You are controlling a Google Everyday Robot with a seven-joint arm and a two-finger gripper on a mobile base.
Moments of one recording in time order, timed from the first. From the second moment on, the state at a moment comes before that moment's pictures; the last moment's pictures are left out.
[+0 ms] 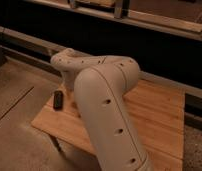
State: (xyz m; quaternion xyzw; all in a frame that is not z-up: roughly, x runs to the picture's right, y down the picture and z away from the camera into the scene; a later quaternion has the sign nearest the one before) arm -0.137 0.059 0.859 -0.24 0.36 0.65 0.63
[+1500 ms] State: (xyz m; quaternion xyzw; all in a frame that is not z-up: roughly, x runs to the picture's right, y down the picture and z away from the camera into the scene) arm -0.208 0.029 0.886 -0.26 0.34 0.61 0.67
